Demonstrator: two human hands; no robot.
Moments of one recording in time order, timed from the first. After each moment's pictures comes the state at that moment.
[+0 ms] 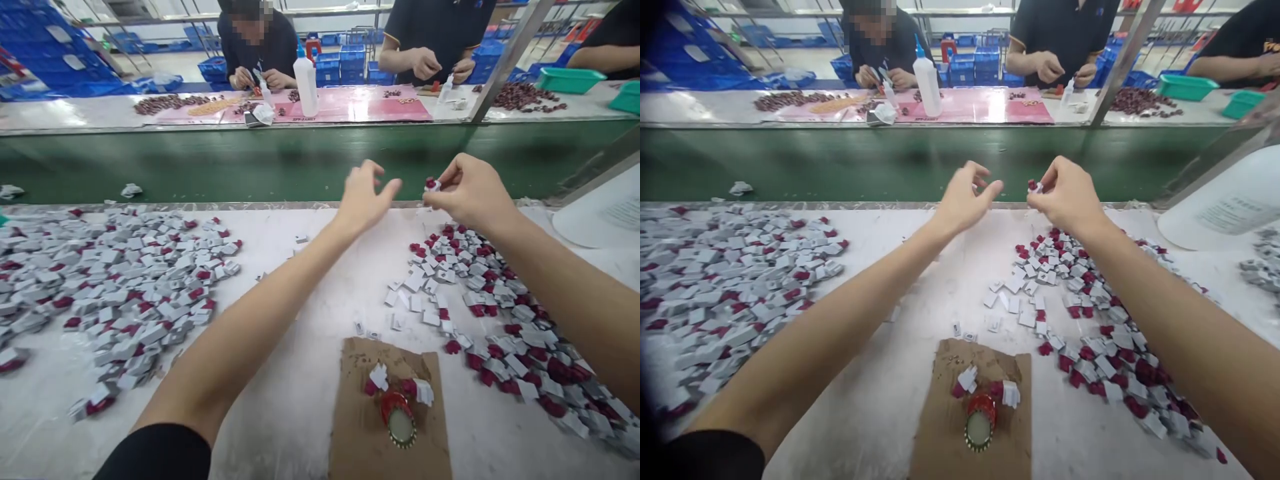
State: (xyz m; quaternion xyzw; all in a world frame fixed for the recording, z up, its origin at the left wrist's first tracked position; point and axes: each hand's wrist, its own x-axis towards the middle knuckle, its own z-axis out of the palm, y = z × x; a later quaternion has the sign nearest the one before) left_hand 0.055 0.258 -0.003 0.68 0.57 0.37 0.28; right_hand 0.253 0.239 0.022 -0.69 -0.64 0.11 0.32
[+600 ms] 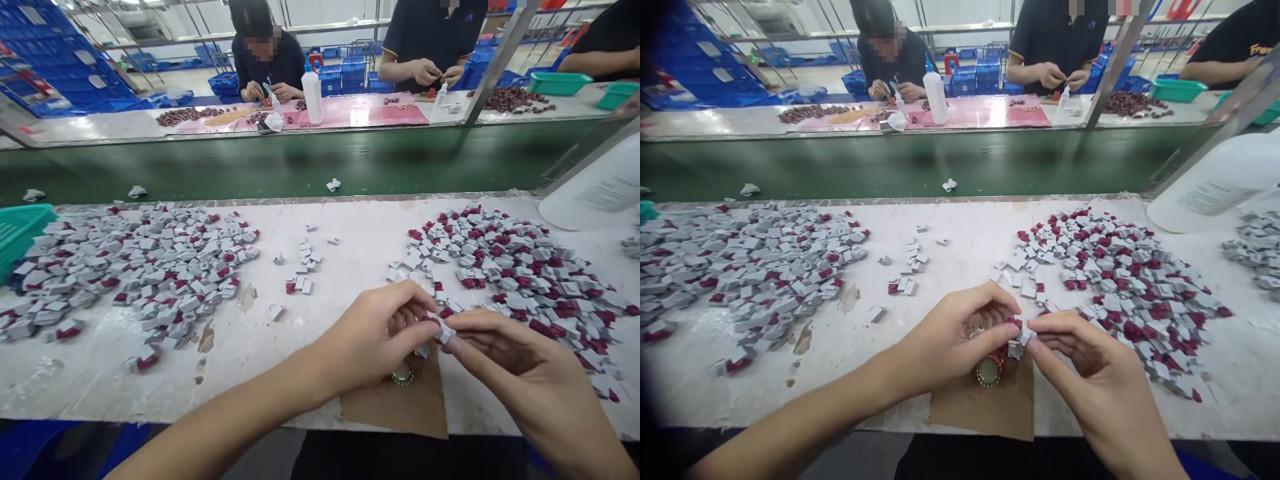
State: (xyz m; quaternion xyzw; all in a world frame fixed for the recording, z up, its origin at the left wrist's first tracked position) left_hand 0.018 0.043 0.011 0.70 0.35 0.26 0.57; right_hand 0.243 -0.030 -0.018 -0.59 -0.51 0.40 0.47
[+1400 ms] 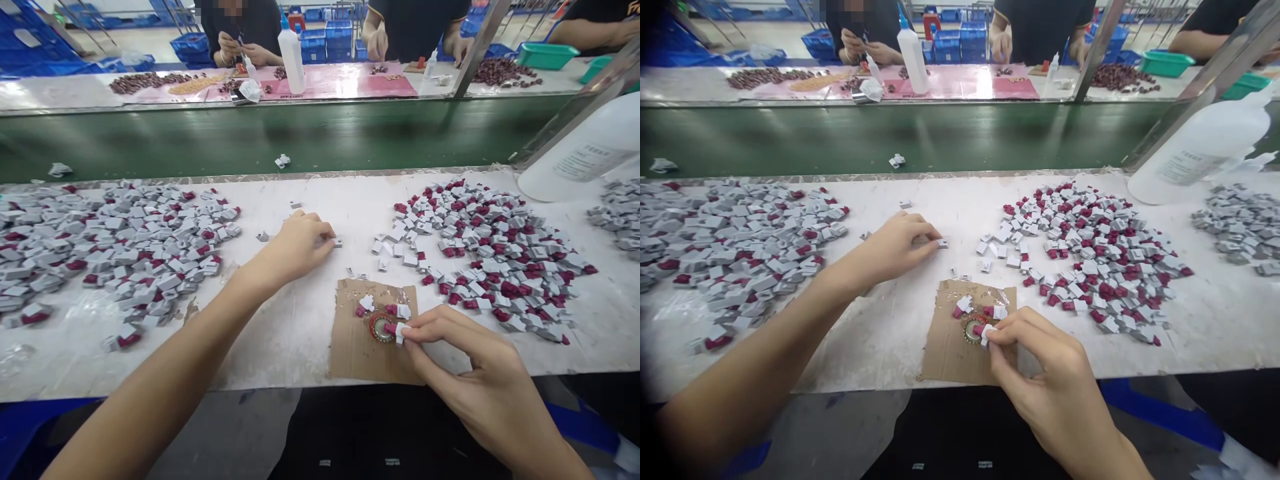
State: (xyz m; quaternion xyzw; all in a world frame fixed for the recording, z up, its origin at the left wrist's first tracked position) left_hand -0.045 0.119 -0.011 0.84 0.51 0.09 0.16; right_hand 0.216 -0.059 -0.006 -0.51 -0.68 0.32 0.42
